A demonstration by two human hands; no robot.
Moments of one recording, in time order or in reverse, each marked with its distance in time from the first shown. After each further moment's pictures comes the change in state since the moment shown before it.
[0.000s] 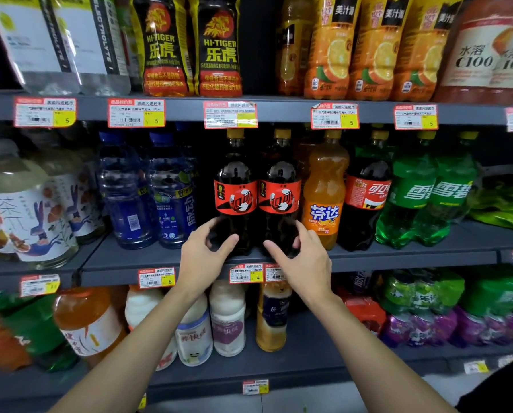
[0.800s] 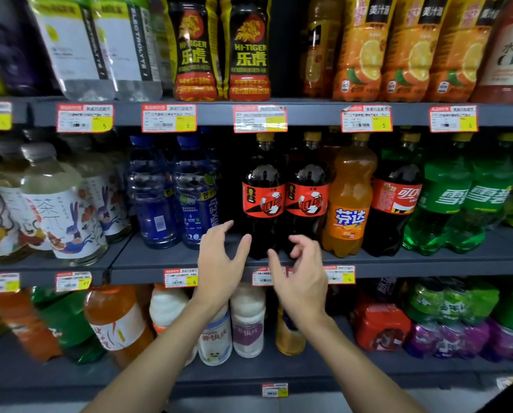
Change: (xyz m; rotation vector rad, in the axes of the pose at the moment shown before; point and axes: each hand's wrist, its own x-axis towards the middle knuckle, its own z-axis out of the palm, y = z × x) left_hand -0.014 0.006 -0.009 0.026 0.137 0.111; right_hand -0.040 -0.039 0.037 0.233 0.159 -0.110
